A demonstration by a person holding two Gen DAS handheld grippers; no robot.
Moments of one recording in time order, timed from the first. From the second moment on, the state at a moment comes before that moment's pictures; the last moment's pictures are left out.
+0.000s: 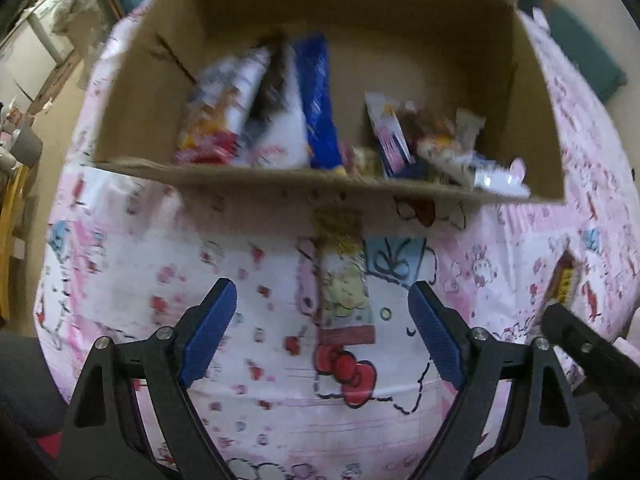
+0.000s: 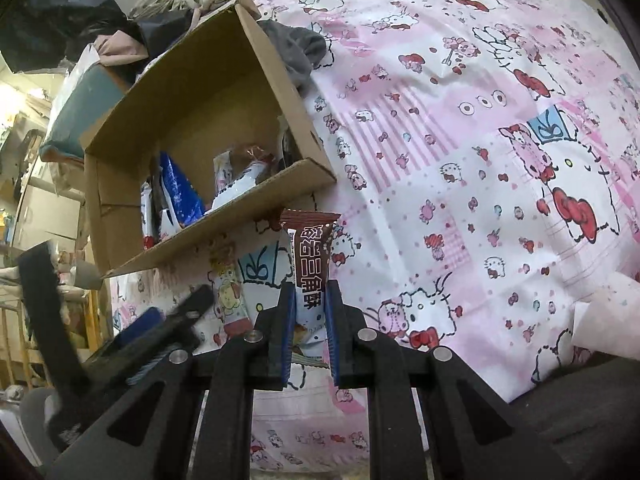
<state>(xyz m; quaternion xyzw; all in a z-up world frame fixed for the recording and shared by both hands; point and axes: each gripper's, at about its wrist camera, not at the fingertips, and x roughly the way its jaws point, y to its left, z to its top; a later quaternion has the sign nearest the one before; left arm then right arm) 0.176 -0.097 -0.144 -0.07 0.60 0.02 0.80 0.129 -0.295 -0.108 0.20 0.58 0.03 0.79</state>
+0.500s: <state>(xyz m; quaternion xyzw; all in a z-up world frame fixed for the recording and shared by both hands) 0.190 -0.122 -0.183 -0.03 0.64 0.00 0.76 0.136 -0.305 -0.117 0.23 0.58 0.02 0.78</state>
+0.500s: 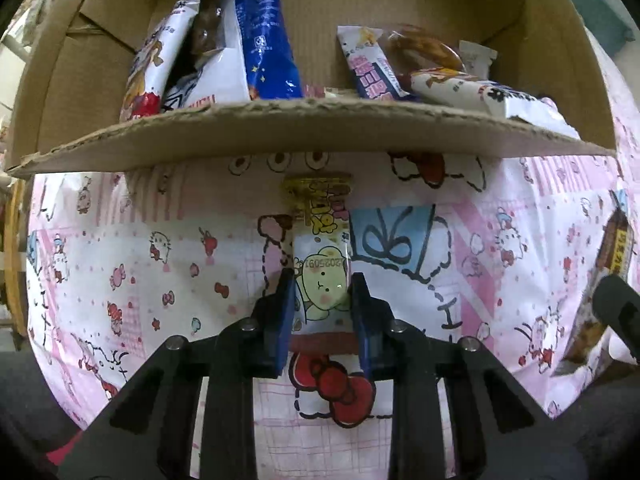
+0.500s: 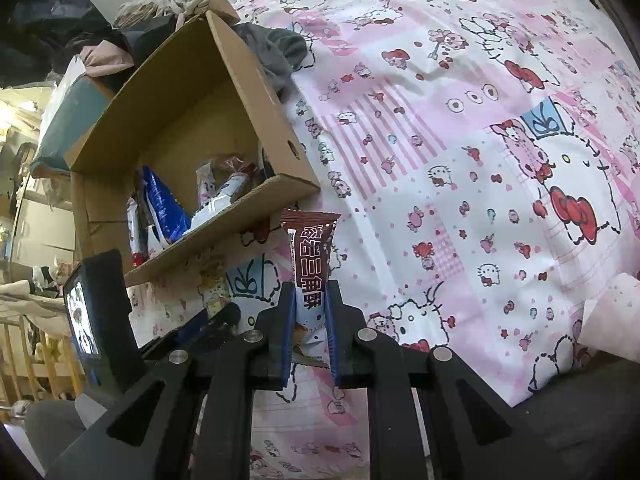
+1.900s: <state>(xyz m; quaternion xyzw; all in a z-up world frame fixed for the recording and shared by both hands) 0.140 0.026 0.005 -0.04 0.45 0.01 0.89 0.130 -0.291 -0.047 0.29 0.46 0.12 0.83</state>
